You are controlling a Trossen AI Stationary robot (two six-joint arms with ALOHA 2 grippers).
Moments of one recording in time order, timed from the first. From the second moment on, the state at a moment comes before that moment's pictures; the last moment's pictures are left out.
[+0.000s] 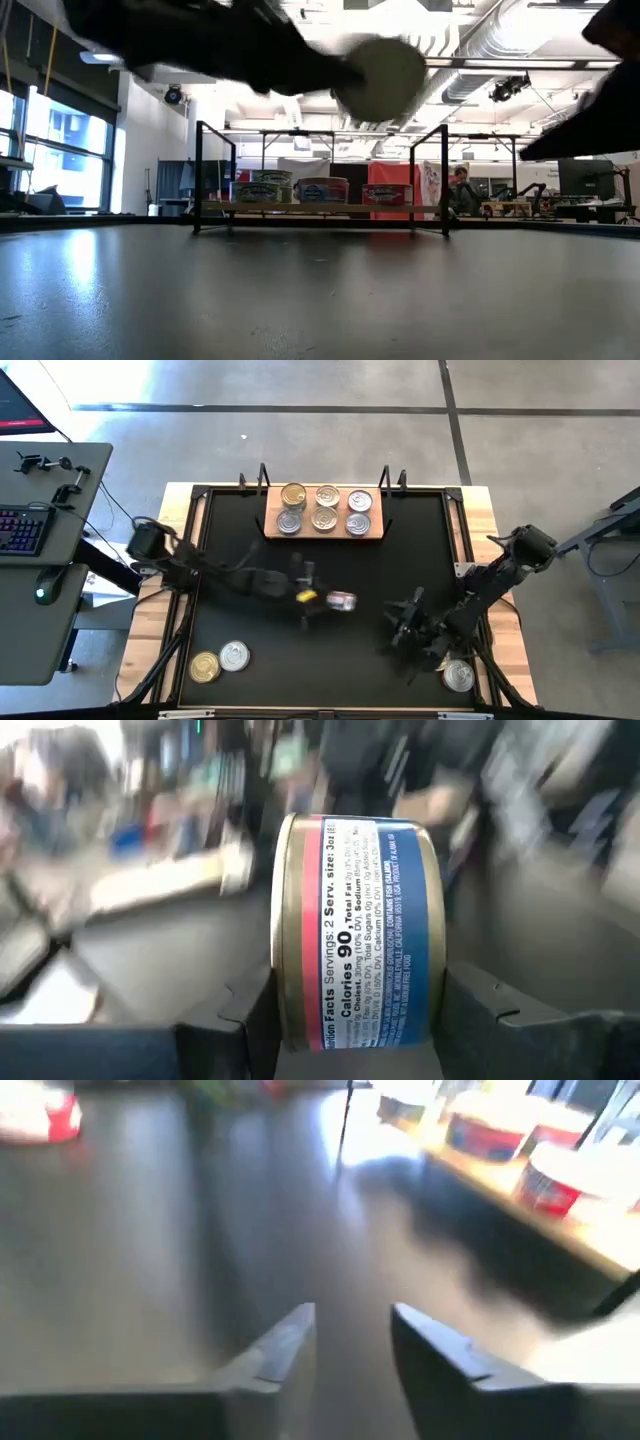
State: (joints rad) left arm -0.22 1.70 0.72 0.82 -0.16 0.22; right arm 0.84 1.53 0.55 -0.08 1.15 0.92
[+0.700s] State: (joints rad) left arm -0.22 1.62 0.51 1.46 0.08 0.24; right arm 0.45 1.60 0.73 0.91 0.52 -0.39
